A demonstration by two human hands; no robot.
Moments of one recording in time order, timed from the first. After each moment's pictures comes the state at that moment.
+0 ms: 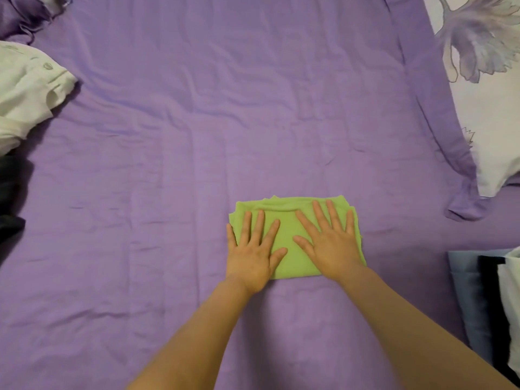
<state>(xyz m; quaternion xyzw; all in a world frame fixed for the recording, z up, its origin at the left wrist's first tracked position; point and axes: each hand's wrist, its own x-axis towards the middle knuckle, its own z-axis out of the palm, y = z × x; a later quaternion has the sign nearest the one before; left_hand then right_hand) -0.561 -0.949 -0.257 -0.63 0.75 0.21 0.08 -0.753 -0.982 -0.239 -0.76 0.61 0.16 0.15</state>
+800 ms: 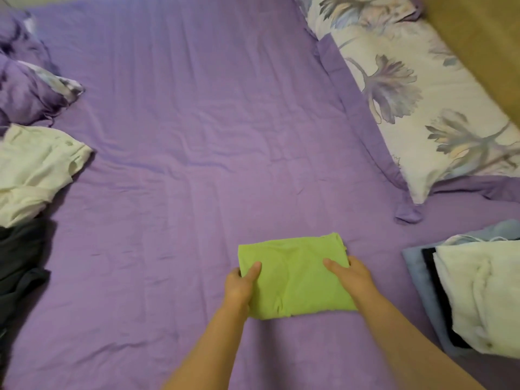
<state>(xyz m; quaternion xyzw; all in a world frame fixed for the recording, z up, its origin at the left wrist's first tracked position) -0.572 -0.938 -0.158 -0.75 0.16 0.59 -0.26 -0.796 -0.937 -0.160 -0.27 0.82 -0.17 0.48</state>
